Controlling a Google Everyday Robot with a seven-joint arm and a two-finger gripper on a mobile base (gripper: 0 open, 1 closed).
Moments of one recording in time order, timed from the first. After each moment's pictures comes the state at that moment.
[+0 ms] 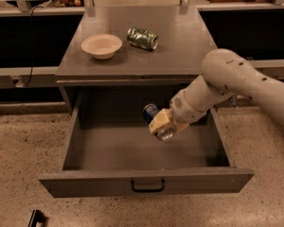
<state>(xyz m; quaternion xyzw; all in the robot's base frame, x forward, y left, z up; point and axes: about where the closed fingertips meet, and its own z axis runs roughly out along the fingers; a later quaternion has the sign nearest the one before) 0.532 -0.073 0.731 -0.95 -0.13 -0.06 0.27</state>
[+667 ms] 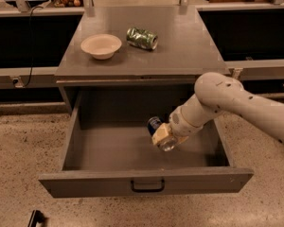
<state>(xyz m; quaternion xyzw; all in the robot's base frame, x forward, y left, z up) 0.533 -0.081 0.662 -0.96 -0.11 -0.06 0.24</state>
